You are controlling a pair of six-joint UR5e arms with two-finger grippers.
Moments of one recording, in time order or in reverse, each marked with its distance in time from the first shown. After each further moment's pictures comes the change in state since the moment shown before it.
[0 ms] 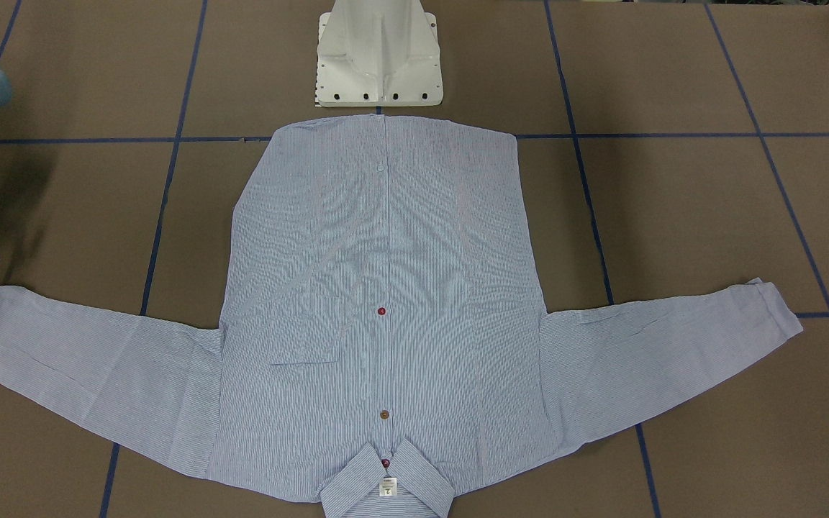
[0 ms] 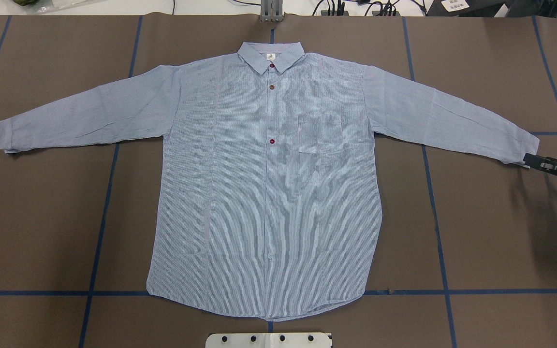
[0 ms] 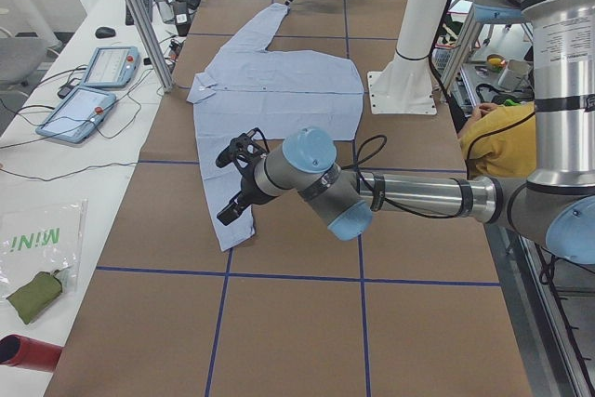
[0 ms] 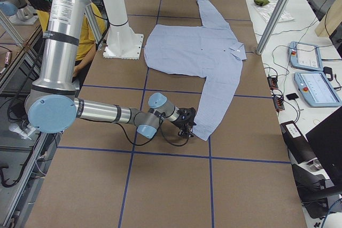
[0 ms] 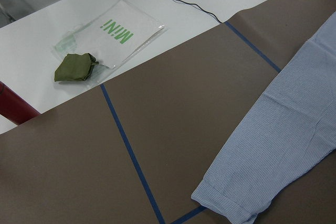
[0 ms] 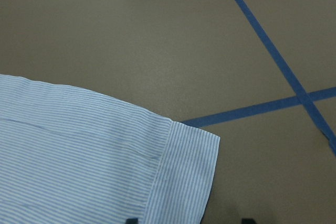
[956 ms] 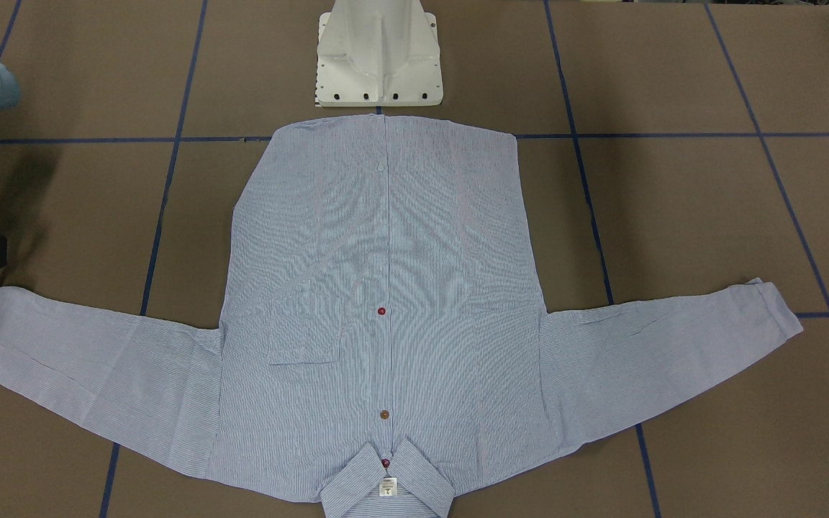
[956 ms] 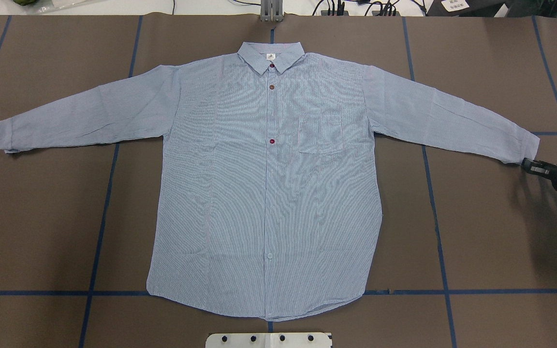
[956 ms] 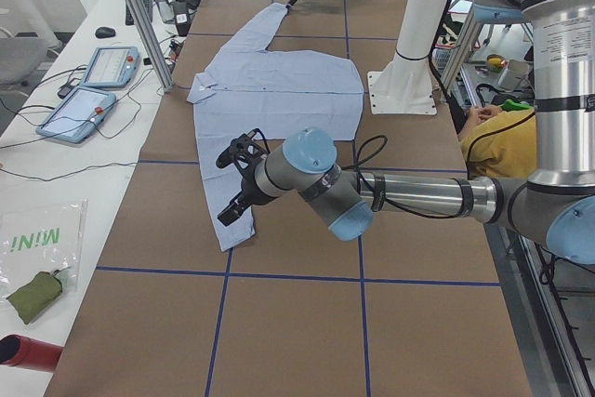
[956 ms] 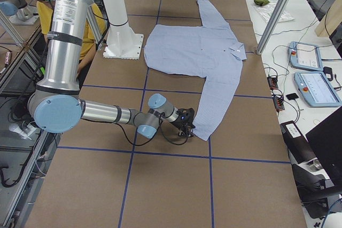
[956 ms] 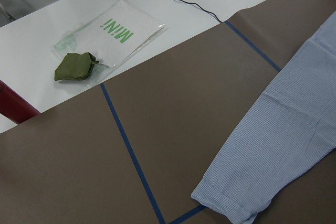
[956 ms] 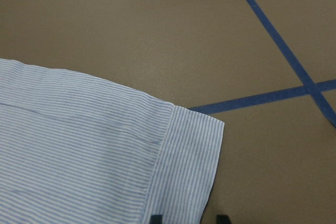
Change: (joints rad) left arm 0.000 0.002 0.001 0.000 0.000 0.000; right arm -0.039 0.012 -0.027 0.000 -0.044 0.002
